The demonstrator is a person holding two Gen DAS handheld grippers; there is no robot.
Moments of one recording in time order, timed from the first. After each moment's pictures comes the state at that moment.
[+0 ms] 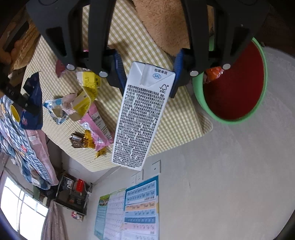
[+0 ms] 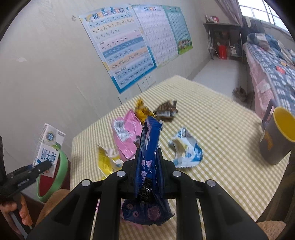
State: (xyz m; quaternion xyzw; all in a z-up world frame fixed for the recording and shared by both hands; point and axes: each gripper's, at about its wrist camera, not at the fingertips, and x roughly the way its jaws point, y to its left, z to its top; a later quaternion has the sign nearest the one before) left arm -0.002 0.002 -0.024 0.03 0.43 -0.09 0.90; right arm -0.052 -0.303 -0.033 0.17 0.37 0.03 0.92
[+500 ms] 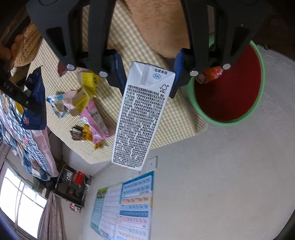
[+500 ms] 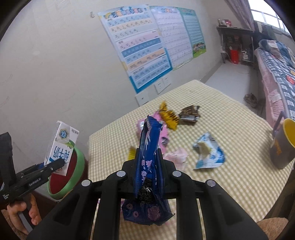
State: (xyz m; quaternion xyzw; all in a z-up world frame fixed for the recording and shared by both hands) left arm -0.012 0.036 -0.014 0.01 0.41 -0.08 0.91; right arm -0.052 -0.257 -0.009 0.15 0.37 0.08 0.91
